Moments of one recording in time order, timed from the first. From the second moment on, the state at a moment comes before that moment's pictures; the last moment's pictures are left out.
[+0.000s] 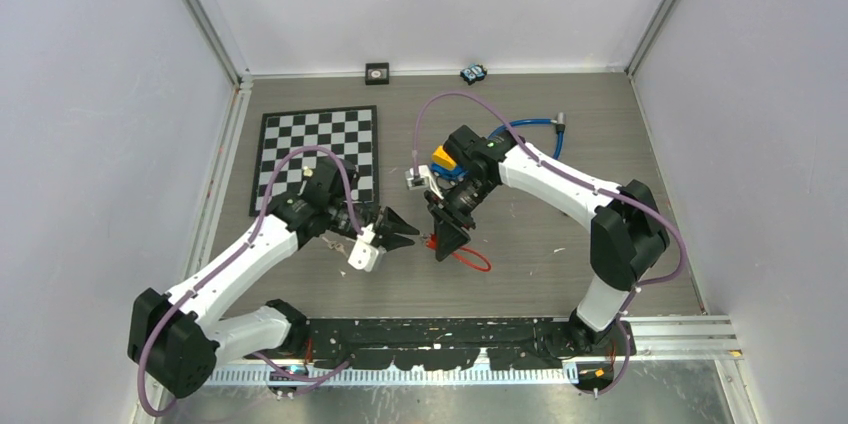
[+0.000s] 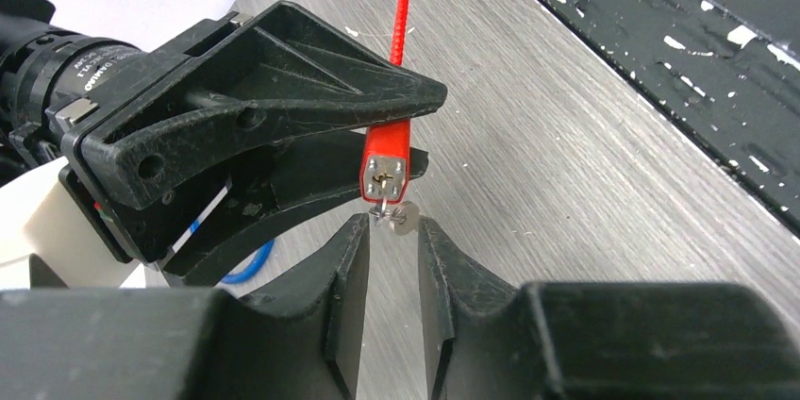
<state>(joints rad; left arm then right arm) -0.56 1.09 0.83 -0.61 1.12 1.55 0.71 1.71 1.37 -1.06 -1.01 -0.63</state>
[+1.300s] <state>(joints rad) -0.59 1.15 0.83 -0.55 1.12 1.51 0.74 1.73 1.39 -1.09 -0.99 -0.62</state>
